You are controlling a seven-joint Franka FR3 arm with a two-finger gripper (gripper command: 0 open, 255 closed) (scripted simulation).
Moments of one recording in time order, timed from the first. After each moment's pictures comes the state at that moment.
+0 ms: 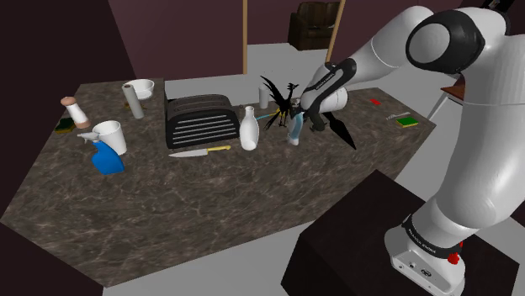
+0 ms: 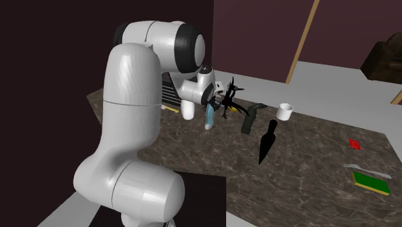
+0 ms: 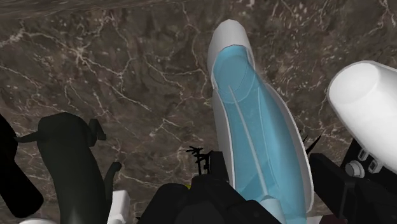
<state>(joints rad) -0.15 0.48 -0.04 -2.10 0.12 3.00 0.13</state>
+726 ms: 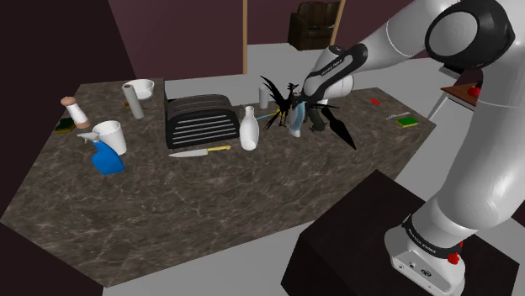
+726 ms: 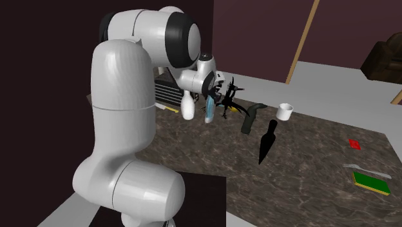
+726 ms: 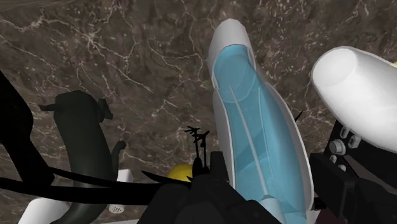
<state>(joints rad) -0.13 0.36 -0.08 -2.10 0.10 2.89 0.15</state>
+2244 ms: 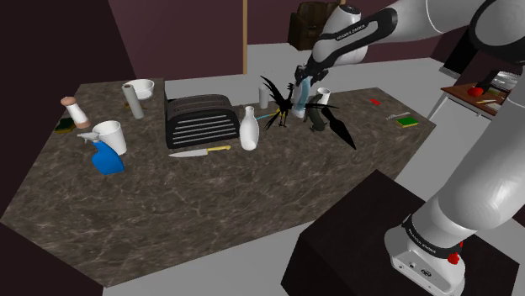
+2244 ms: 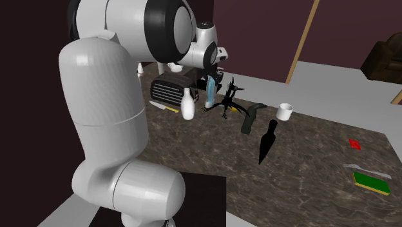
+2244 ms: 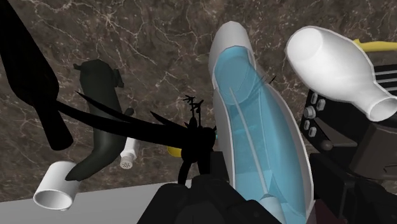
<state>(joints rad) -0.10 0.17 -0.11 -2.03 0.04 2.62 0.20</state>
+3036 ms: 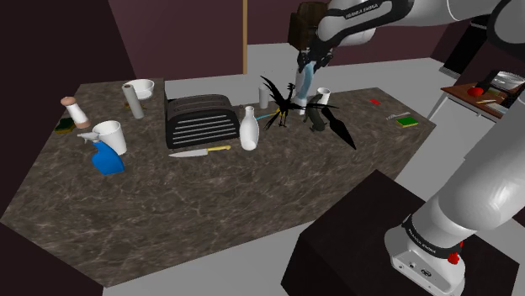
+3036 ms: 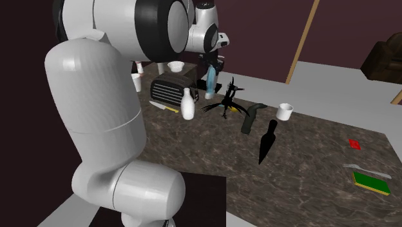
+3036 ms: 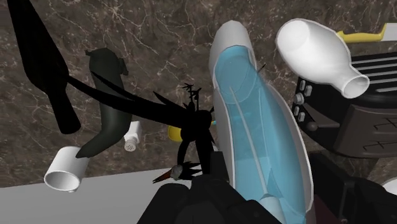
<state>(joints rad) -0.10 0.10 -0.11 -1.95 0.03 2.47 0.21</state>
